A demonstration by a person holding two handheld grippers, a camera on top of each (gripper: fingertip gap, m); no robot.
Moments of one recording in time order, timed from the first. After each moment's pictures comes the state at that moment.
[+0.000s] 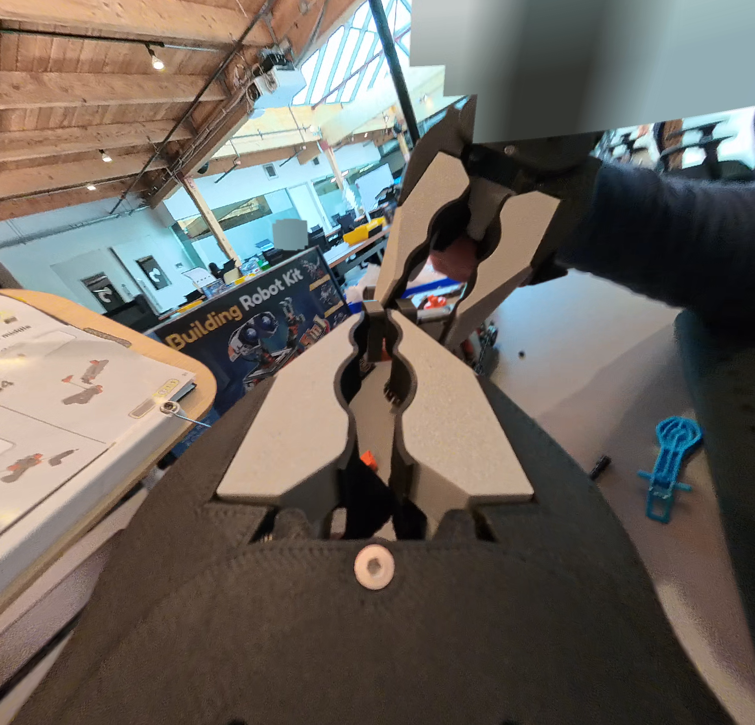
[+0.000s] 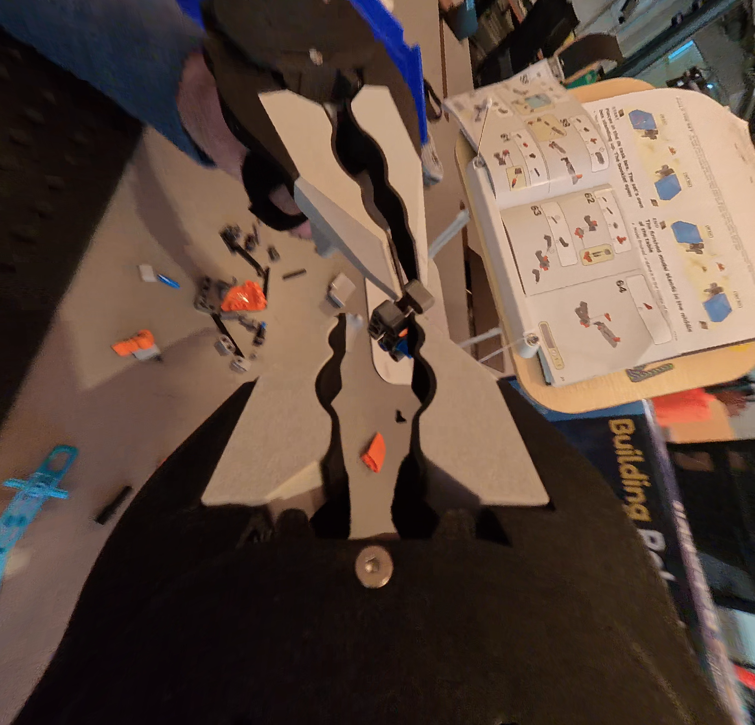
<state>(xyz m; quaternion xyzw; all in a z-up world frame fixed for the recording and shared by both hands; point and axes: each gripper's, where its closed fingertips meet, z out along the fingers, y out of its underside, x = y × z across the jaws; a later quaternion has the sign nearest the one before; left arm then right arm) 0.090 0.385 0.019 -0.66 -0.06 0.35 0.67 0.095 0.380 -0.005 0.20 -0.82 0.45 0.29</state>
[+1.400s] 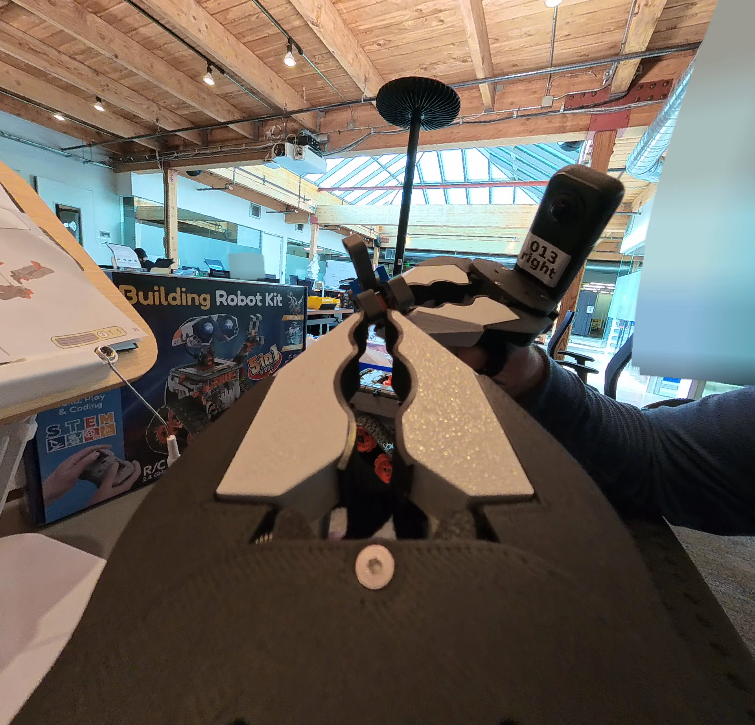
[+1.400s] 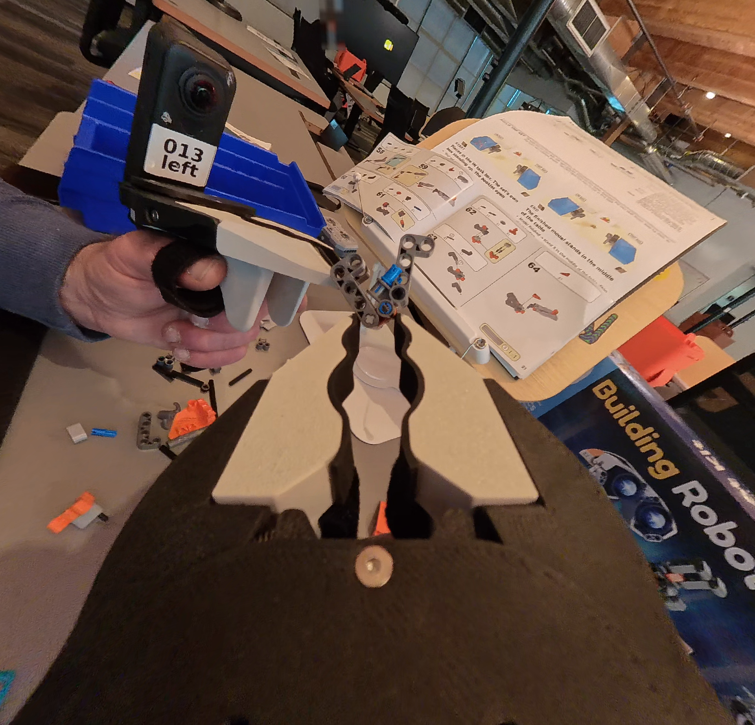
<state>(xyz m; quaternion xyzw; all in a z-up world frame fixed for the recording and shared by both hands) 0.073 0.363 0.038 -0.52 -0.18 0.18 0.81 0.060 0.368 0.033 0.05 -0.75 0.59 0.29</state>
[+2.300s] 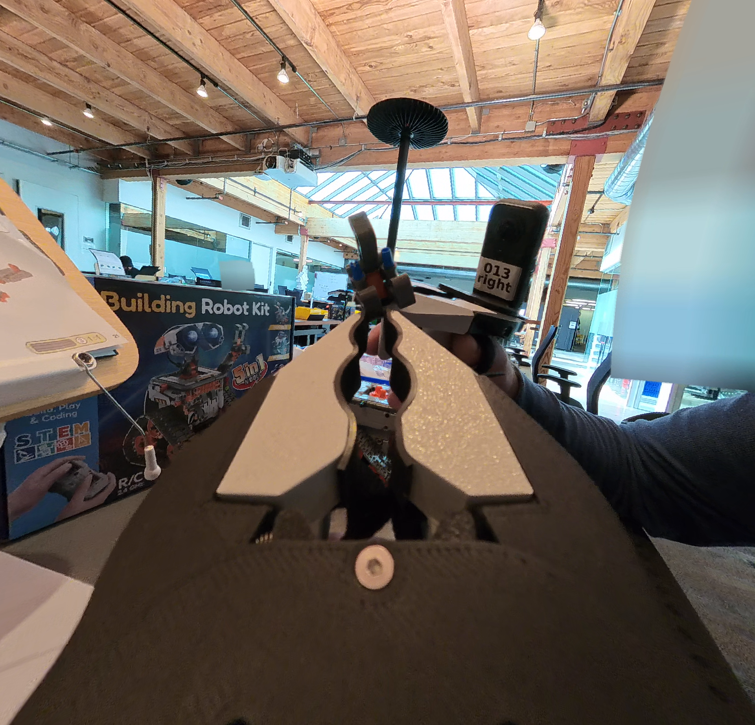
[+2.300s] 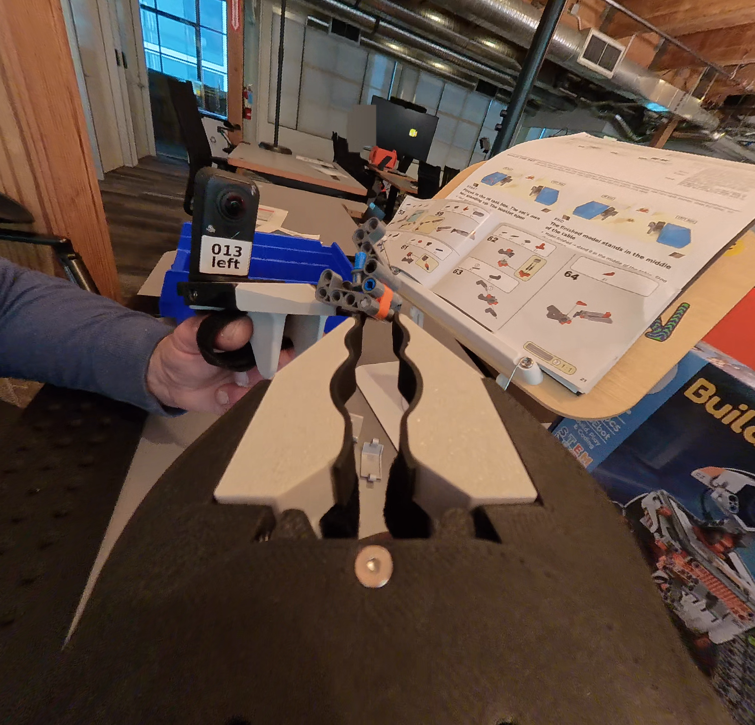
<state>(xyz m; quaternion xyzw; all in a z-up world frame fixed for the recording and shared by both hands) 0.079 0.365 0.044 -0.51 -0.17 0.16 0.83 0.067 0.368 0.048 0.00 -0.70 0.69 0.17</state>
